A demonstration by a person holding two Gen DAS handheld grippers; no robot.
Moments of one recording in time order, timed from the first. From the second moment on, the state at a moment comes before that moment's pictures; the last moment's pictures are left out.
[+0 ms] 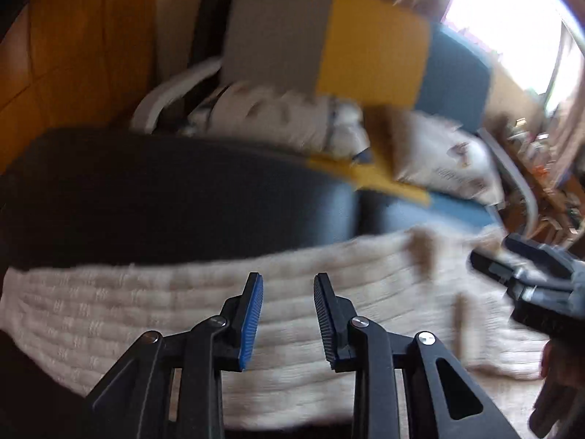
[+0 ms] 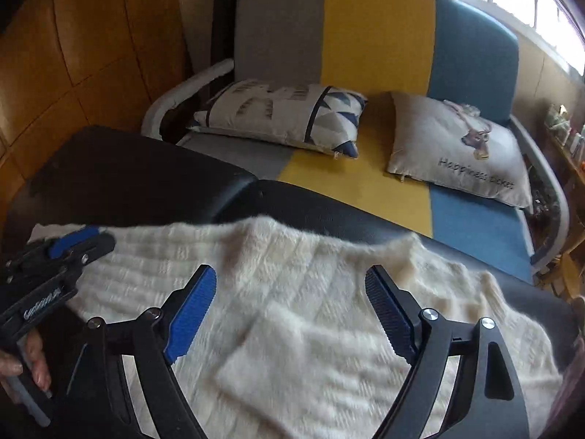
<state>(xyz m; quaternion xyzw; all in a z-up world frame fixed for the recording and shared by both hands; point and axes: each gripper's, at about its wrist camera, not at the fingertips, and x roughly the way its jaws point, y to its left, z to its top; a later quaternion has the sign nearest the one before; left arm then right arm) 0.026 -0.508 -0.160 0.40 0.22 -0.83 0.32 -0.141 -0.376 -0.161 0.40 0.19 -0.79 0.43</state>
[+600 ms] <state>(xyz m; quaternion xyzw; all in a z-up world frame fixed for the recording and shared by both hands) 0.112 -0.535 -0.184 0.39 0.20 -0.82 0.36 -0.072 -0.397 -0.157 0.37 0.27 -0.73 0.51</state>
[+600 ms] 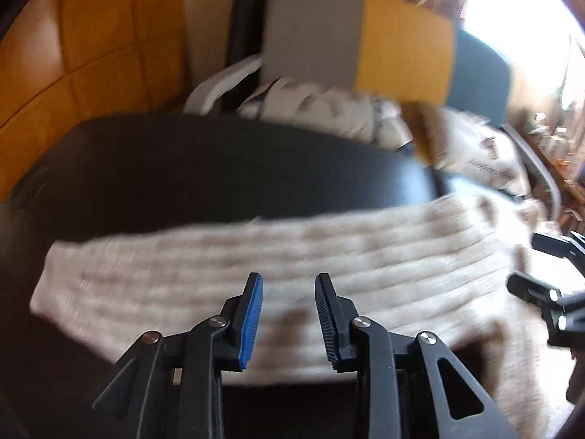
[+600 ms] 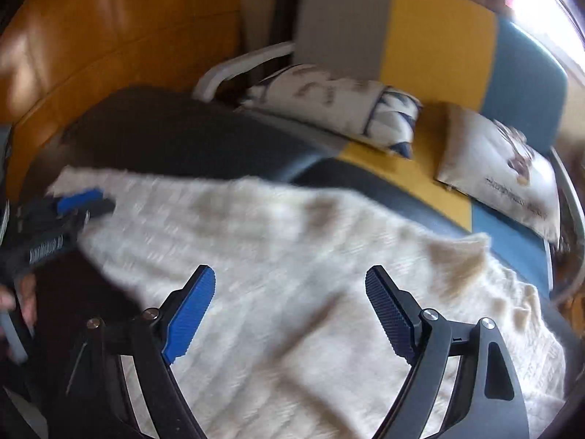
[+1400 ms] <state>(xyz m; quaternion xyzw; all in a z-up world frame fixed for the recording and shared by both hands) 0.174 -0.549 -0.186 0.40 0.22 -0.80 0.40 0.018 -0.349 -0.166 0.40 0.26 -0.72 0.50</state>
